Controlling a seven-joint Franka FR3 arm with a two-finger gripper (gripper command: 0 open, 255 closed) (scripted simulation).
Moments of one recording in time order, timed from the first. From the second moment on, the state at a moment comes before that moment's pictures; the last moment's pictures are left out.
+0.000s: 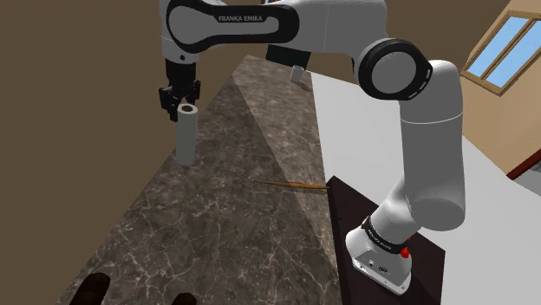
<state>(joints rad) 0.21 0.61 0.23 -1.25 -0.08 1.81 0.12</state>
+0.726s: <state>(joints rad) 0.22 0.62 0.23 -1.09 -0.08 1.65 0.12</state>
